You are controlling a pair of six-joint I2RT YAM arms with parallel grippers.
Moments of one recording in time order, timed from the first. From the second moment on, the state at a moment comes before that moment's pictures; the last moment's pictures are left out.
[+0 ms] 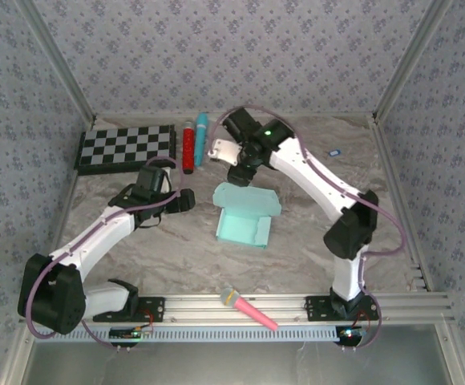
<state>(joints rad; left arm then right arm) -0.40 1.22 0.78 -0.45 0.08 -0.46 0.71 1.86 1.97 -1.19 0.04 -0.56</state>
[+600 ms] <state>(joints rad) -0.57 1.32 0.78 -0.38 0.18 -0.47 0.44 0.96 0.99 -0.97 0.09 0.23</state>
